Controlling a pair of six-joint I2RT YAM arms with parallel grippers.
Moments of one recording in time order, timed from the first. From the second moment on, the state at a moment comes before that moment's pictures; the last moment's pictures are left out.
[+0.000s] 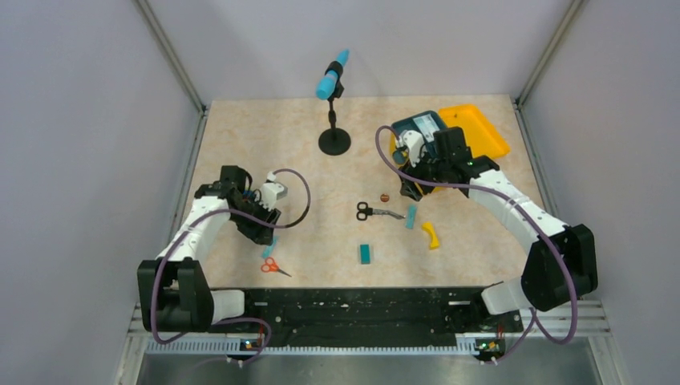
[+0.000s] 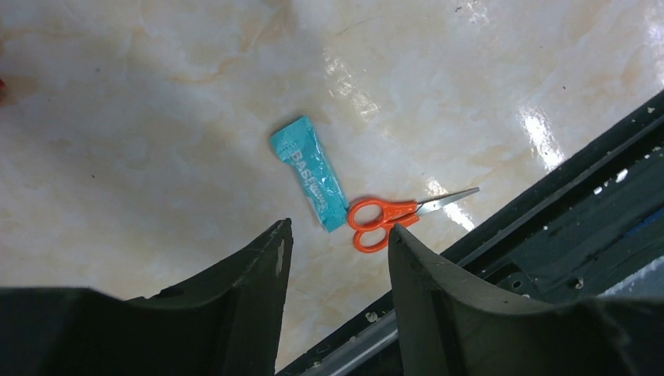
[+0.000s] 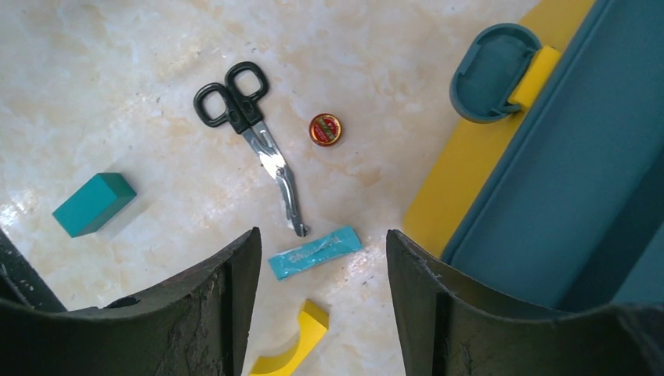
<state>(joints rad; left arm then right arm) 0.01 1.28 0.89 -0.97 0.40 0.64 0.37 1.41 1.09 -0.52 -0.41 -0.42</state>
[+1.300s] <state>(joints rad) -0.12 1.45 0.79 -0.73 0.26 0.50 0.37 1.40 1.09 -0.59 -0.46 -0.52</state>
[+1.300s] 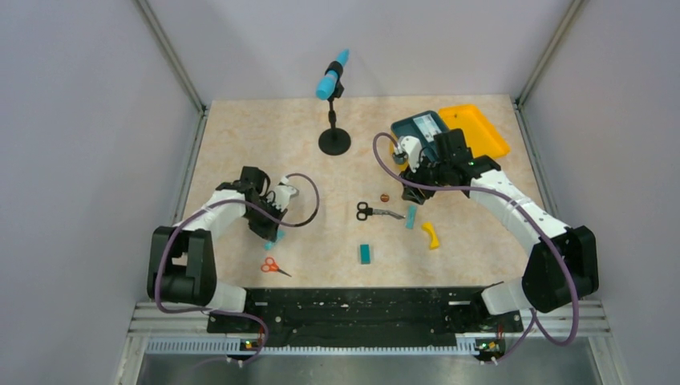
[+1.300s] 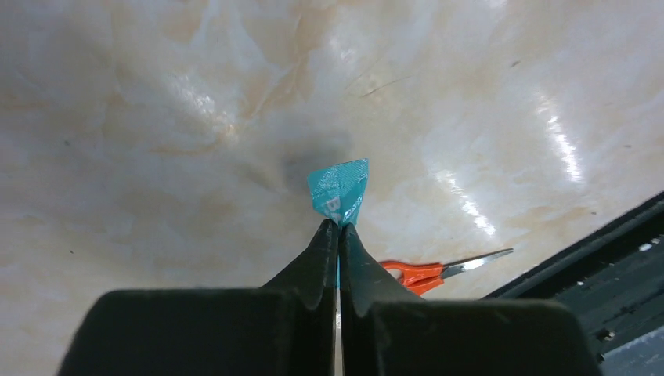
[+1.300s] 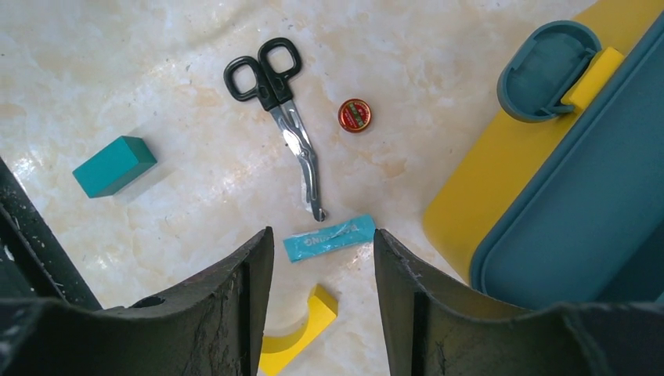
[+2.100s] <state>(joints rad) -0.17 1.33 1.13 -0.34 0.77 -0.11 0.40 1.77 1.41 -0.01 -0.88 0.38</state>
